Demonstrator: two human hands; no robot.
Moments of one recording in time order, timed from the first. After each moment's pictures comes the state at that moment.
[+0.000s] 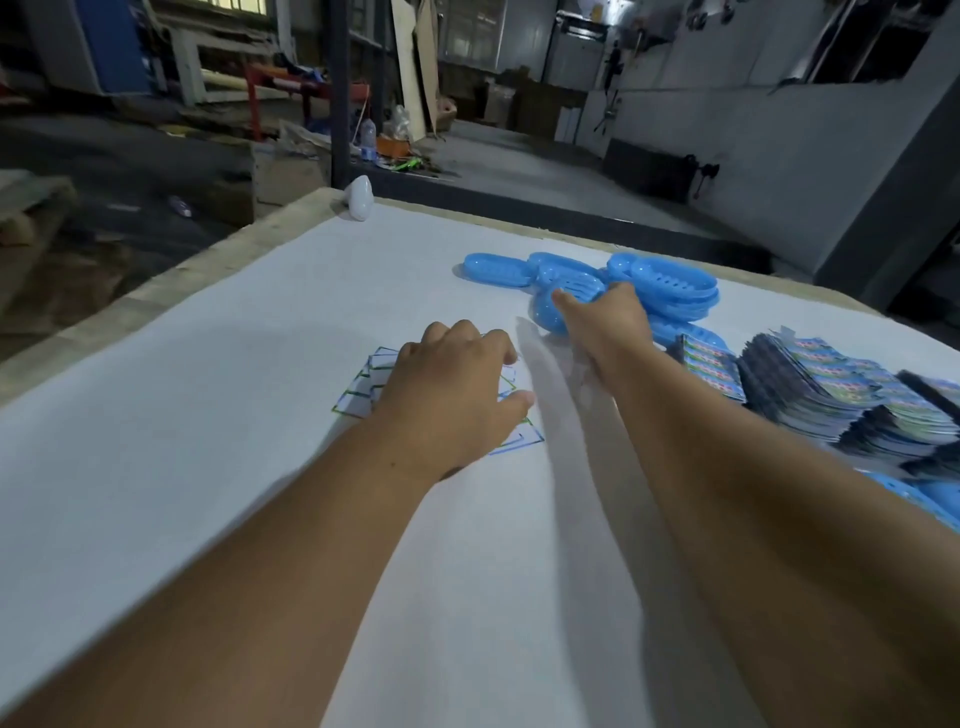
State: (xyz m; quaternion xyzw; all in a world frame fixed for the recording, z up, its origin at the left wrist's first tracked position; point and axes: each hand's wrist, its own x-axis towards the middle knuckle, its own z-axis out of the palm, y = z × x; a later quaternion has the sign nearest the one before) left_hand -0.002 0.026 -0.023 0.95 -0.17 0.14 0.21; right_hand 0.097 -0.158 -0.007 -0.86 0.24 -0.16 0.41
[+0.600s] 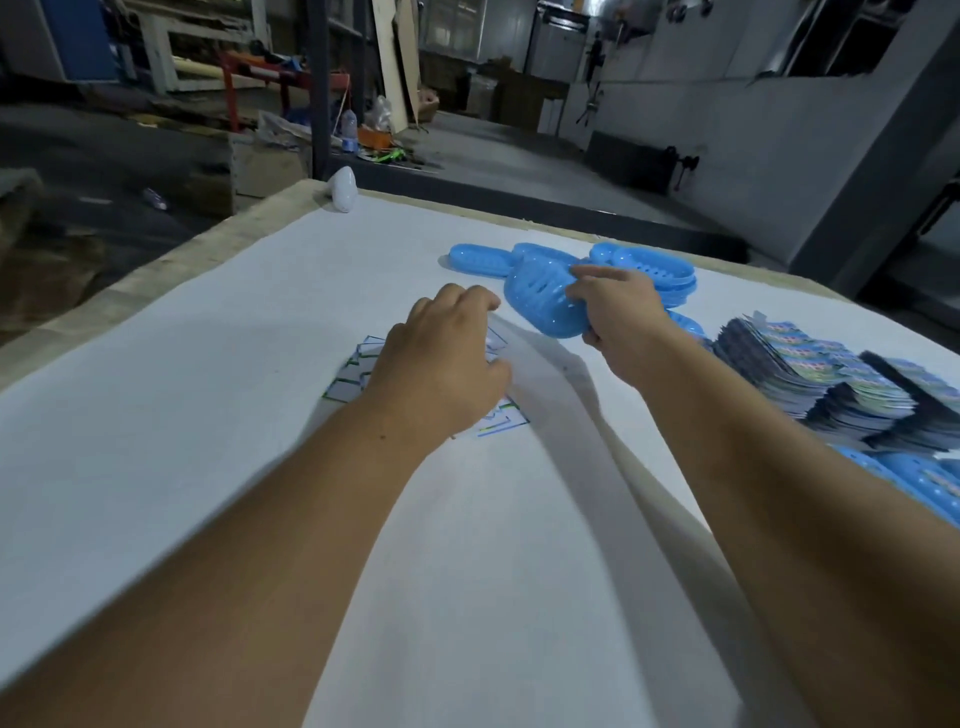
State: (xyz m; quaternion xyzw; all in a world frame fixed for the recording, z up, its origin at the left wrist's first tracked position) left_hand -0.006 0.024 -0.014 0.93 -0.16 0.17 0.29; right_hand 0.052 -0.165 0.014 -0.76 0.15 -0.14 0.61
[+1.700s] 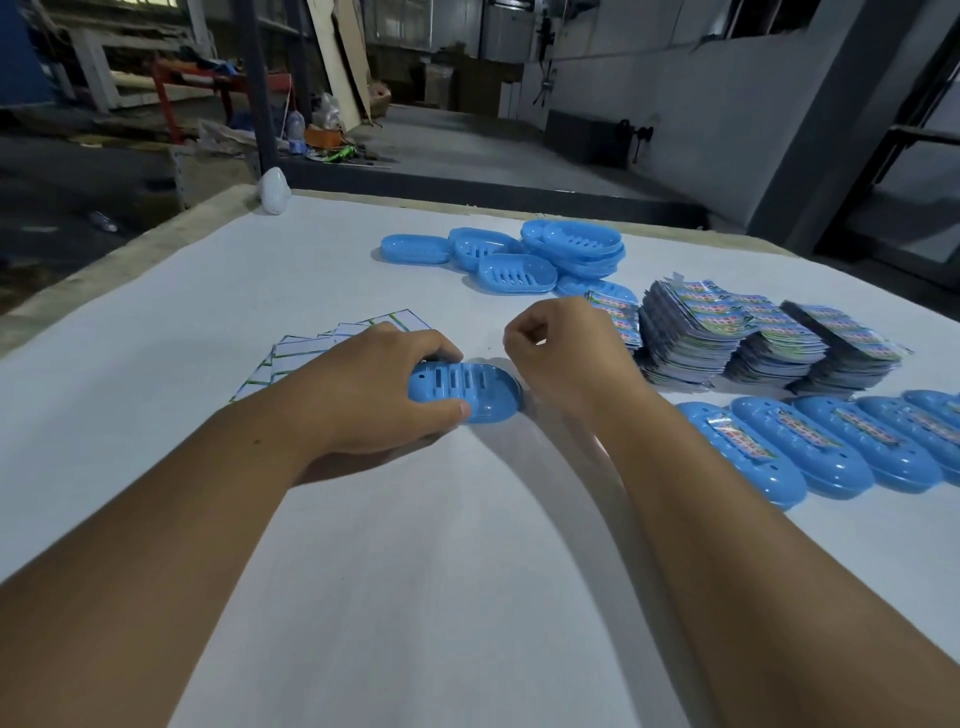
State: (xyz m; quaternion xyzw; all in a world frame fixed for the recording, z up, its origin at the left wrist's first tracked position) left_hand -0.014 0.021 -0.012 0.94 -0.27 0.02 0.22; right_hand -0.030 -0.182 -0.003 -0.94 0.06 -0.17 0.28
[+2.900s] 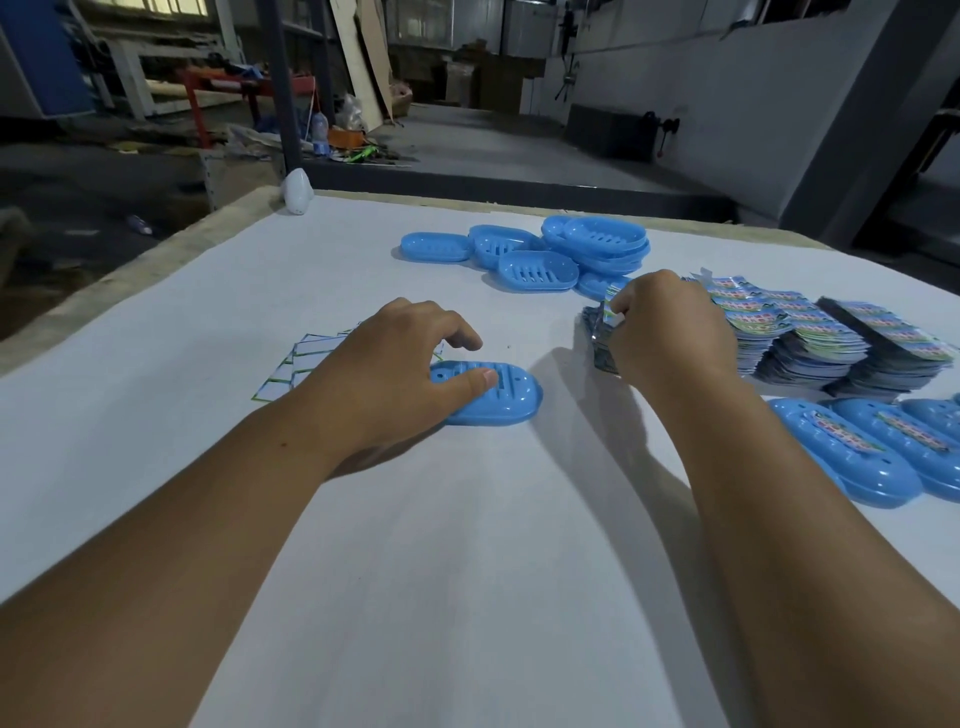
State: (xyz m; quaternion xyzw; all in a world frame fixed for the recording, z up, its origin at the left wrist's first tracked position) left_hand -0.013 0.013 -0.015 0.93 -0.26 0.12 0.24; right_hand -0.032 -0.221 0.015 -0.95 0.19 -0.21 0.10
